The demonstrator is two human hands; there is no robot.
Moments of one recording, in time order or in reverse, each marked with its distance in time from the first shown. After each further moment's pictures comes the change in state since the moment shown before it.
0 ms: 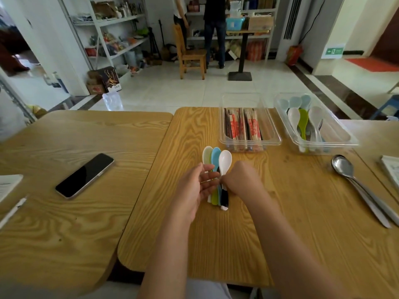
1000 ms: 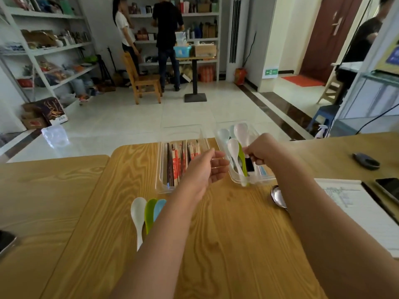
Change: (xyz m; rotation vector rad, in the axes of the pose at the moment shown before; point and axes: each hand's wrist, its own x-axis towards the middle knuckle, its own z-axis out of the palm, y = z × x) left_hand 0.081 0.057 0.189 0.183 -0.355 0.070; right_hand 0.135 0.079 -0.219 0.297 0.178 0.218
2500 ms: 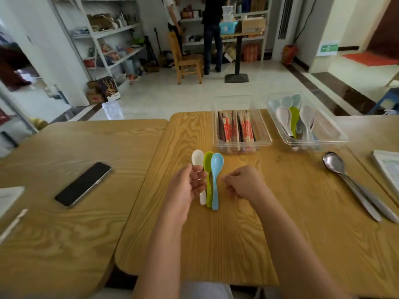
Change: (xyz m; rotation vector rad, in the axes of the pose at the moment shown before) left_hand -0.147 -0.073 -0.132 -0.179 0.407 0.029; right_hand -0.183 0.038 0.169 0.111 -0.313 -0.183
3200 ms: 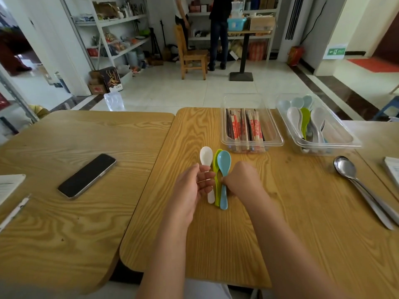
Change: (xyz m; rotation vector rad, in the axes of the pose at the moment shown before) left_hand 0.004 -0.004 -0.012 0.003 -0.008 -0.033; right_hand 0.016 -0.018 0.035 -0.414 0.122 -0.002
